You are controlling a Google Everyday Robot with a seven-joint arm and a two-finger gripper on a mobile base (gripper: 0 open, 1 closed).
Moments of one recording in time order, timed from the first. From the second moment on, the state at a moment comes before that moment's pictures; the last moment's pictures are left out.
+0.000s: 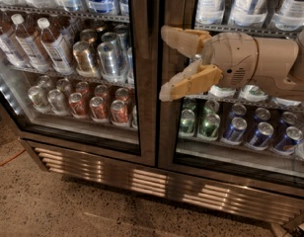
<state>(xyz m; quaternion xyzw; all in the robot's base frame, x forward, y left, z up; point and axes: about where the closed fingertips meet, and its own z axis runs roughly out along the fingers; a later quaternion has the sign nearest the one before) 0.469 -0.029 1.020 -0.48 0.49 0.46 0.55</state>
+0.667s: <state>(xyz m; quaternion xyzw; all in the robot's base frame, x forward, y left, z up) 0.465 -0.016 1.029 -0.47 0.50 0.45 0.56</state>
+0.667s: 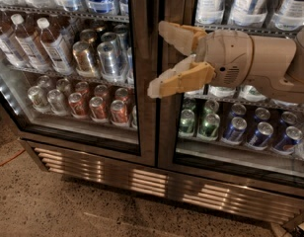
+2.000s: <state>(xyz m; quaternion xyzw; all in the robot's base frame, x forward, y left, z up) 0.460 -0.001 1.039 -0.47 0.52 0.43 0.57</state>
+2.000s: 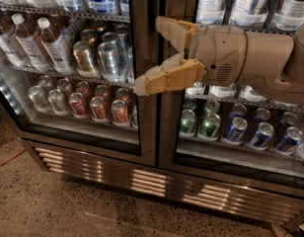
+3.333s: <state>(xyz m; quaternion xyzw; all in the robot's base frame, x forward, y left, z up) 0.493 0.018 1.042 -0.44 0.55 0.43 0.56</state>
